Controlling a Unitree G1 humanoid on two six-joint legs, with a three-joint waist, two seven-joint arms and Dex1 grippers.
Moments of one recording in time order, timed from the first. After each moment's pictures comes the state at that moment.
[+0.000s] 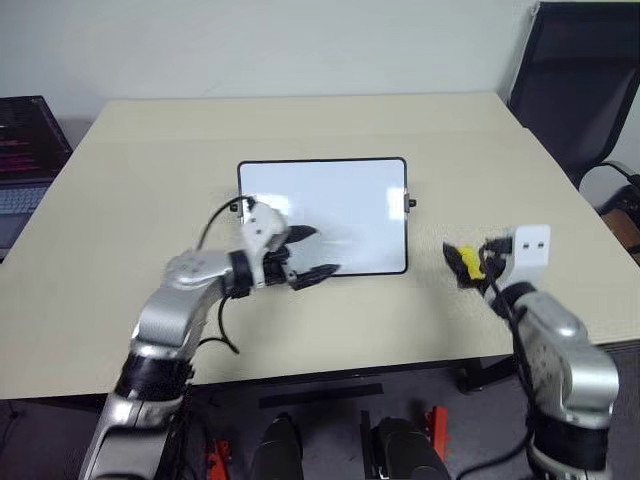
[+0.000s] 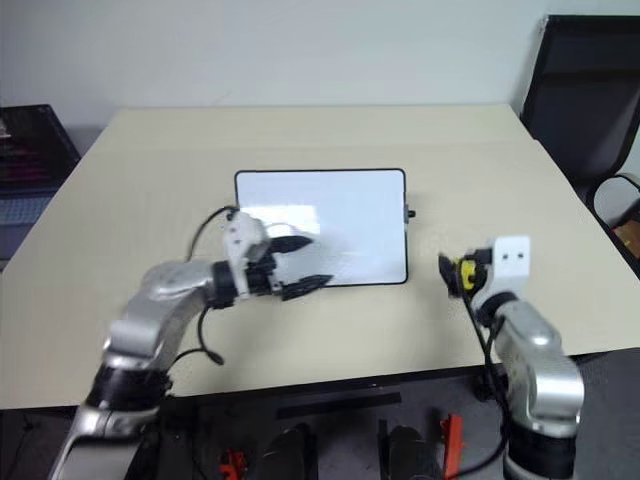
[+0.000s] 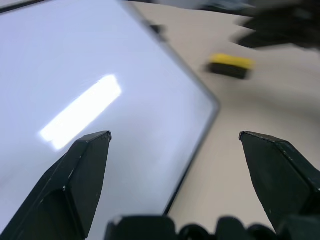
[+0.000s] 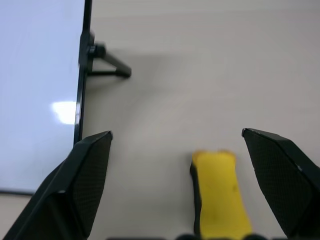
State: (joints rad) left arm -0.35 0.50 0.07 -0.23 -0.31 0.53 -0.82; right arm -0.09 -0.18 -0.20 -0.50 0.16 0.69 0.23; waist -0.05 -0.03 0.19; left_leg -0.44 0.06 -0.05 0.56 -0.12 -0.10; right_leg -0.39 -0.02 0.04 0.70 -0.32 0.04
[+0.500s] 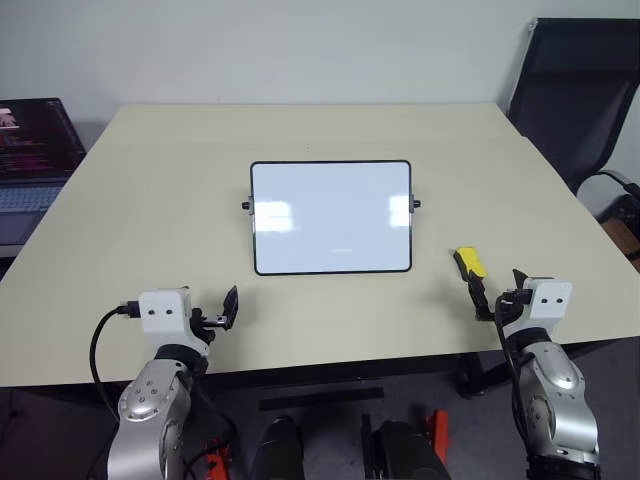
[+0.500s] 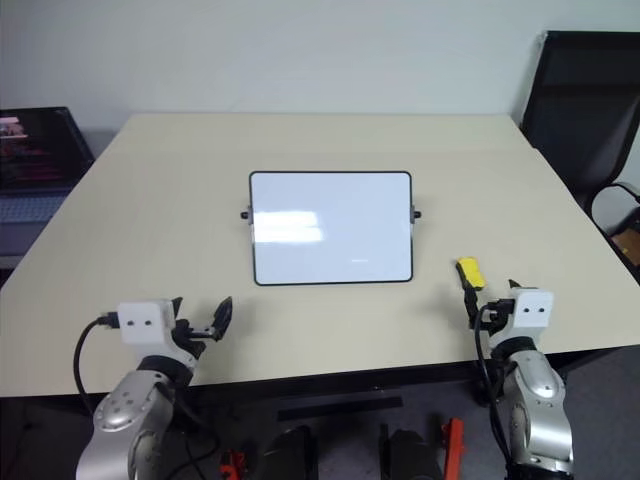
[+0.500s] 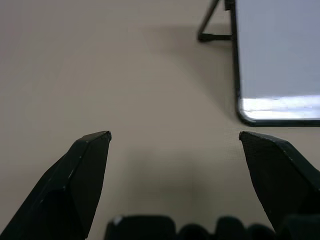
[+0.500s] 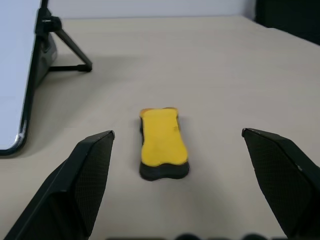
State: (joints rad) left arm 0.17 0.15 0.30 -0.47 -0.15 0.40 -0.19; right arm 0.00 -0.20 -0.27 -0.14 0.22 0.12 0.30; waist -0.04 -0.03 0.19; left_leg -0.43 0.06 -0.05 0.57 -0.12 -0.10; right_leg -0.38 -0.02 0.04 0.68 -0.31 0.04
